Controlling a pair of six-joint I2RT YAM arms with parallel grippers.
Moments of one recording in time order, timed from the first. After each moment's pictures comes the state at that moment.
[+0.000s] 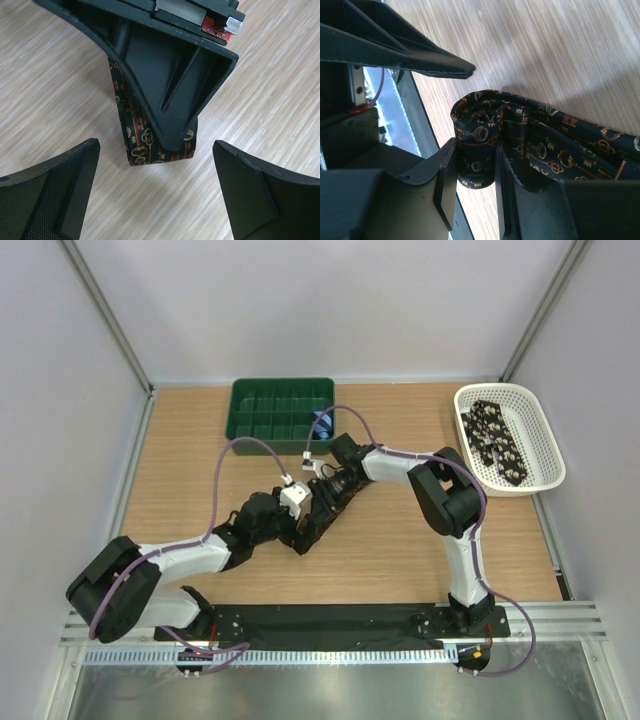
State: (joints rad) left arm -0.73 1.28 0.40 0.36 0.16 -0.07; right arm 0.61 2.11 1.37 -0.51 -0.93 0.05
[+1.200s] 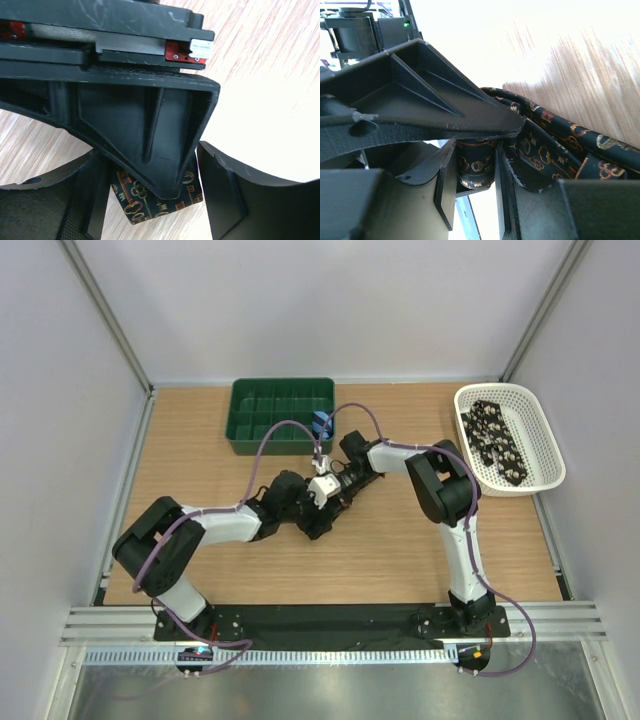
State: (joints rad) left arm -0.73 1.61 0.69 0.25 0.28 0.13; right arm 0.52 2.22 1.44 -0.59 -1.10 -0.01
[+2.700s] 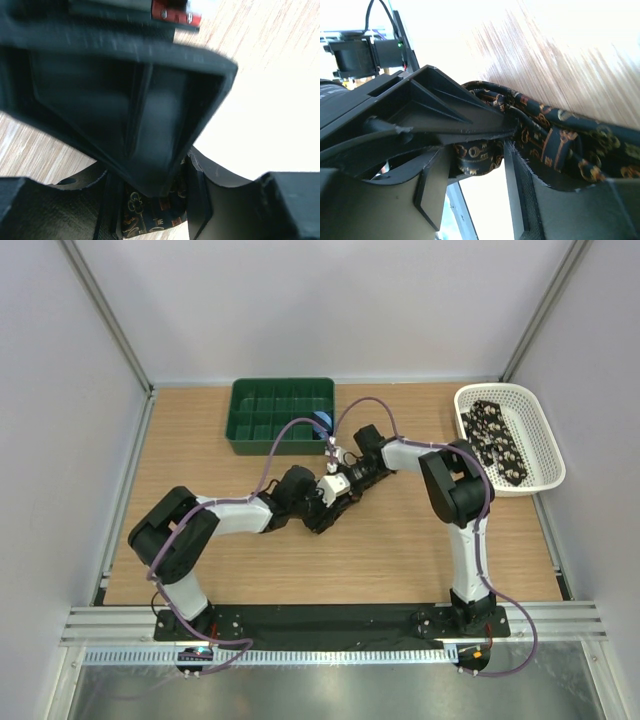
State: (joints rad) left arm -0.74 1.72 0.80 0.18 0.29 0.19; right arm 0.45 2.16 1.38 -0.52 -1.06 0.05
